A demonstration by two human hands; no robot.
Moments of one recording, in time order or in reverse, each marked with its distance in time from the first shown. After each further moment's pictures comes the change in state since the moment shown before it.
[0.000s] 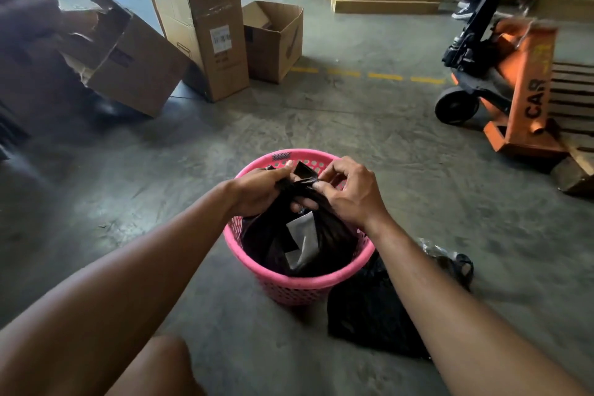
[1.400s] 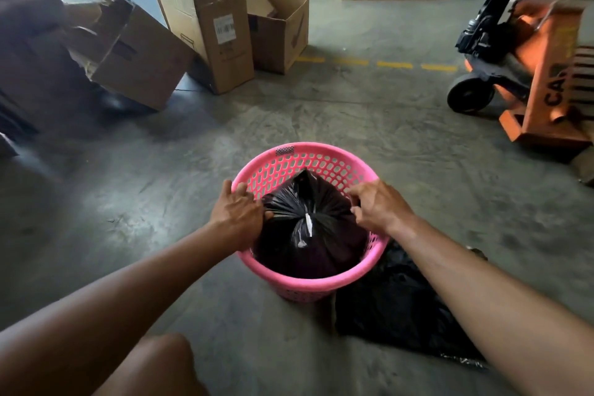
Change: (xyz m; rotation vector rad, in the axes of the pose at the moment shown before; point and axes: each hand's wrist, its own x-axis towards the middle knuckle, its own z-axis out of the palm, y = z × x) left_hand -0.012 -0.069 -0.038 2.100 0.524 0.007; right_hand 0.005 0.059 -0.002 -0.662 -0.394 0.026
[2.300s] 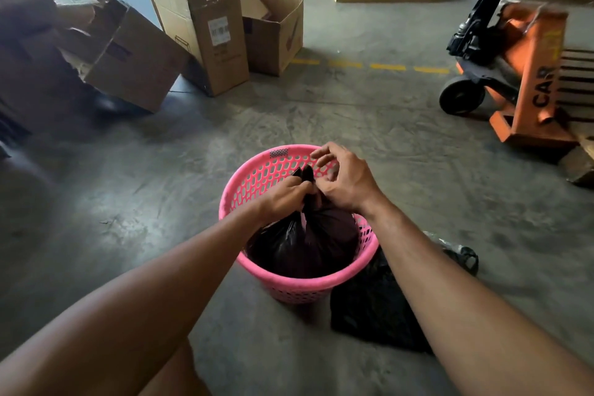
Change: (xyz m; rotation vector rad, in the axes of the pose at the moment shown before) left_hand 0.032 0.051 -0.058 -1.640 -0.130 0.005; right_hand 0.011 -0.041 -0.025 0.648 0.269 -0.082
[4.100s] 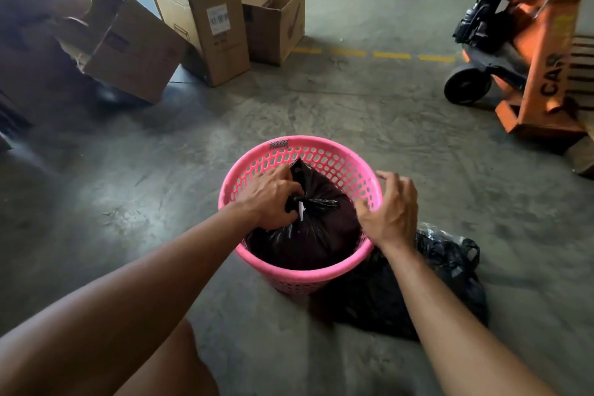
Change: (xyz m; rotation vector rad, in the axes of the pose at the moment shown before) left_hand -0.004 -0.034 -0.025 1.101 0.060 0.268; right_hand -0.065 0.072 0.007 -0.261 0.390 0.252
